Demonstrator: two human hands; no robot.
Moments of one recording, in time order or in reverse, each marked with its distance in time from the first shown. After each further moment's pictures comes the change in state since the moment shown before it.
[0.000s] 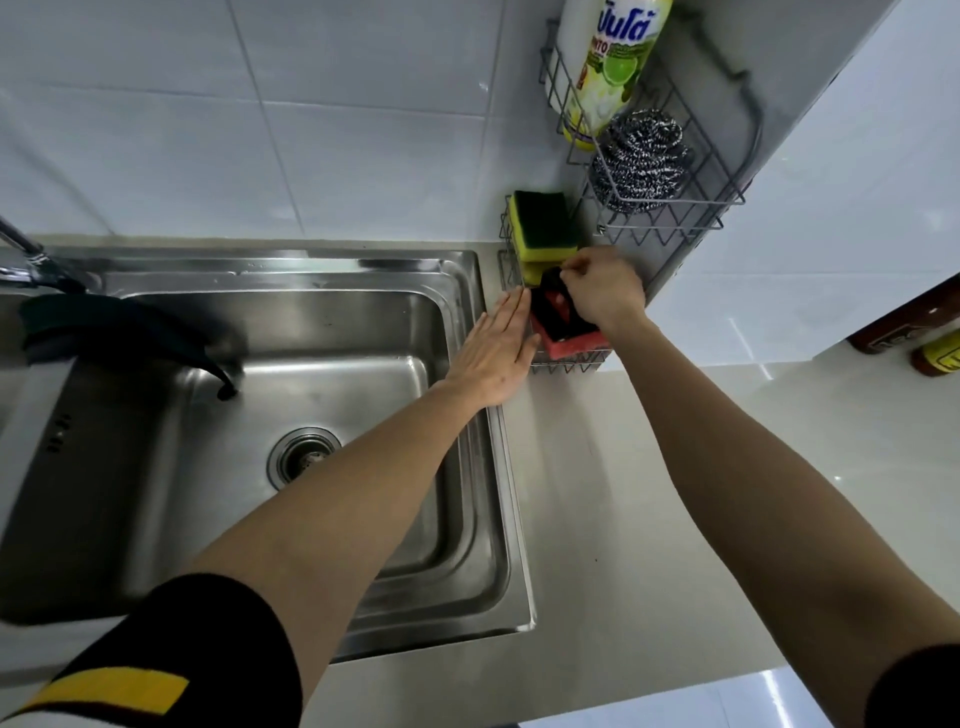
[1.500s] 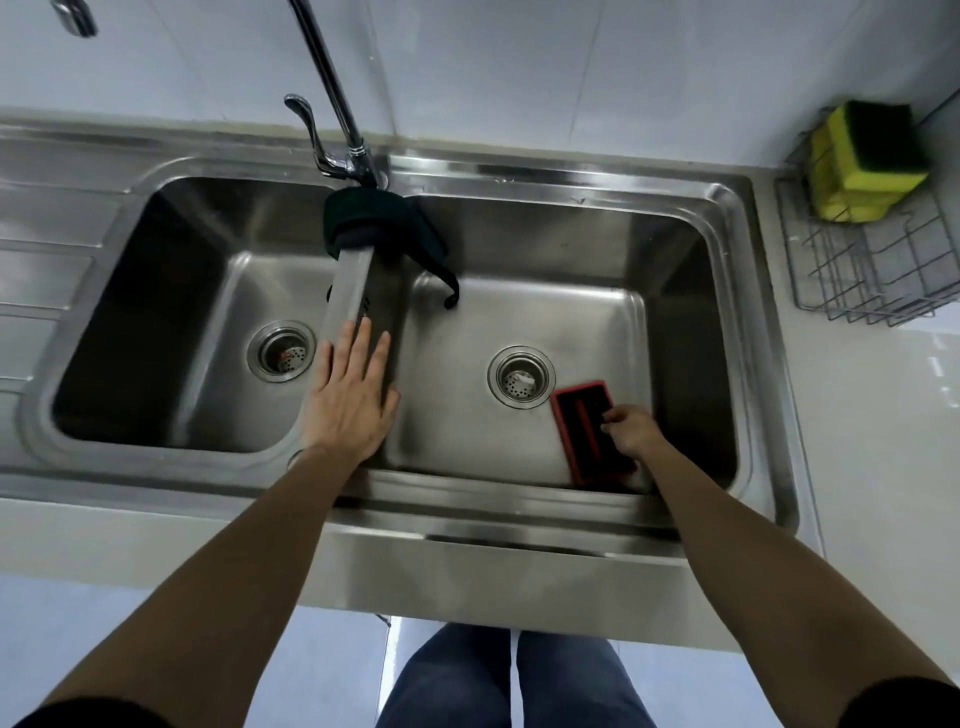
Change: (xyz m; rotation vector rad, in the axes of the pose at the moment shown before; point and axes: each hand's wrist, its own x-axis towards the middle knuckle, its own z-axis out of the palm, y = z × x) left_hand -0.345 -0.299 -0.101 0.700 0.081 -0.502; right_hand -0.182 -0.001 0.310 0.137 -0.600 0.350
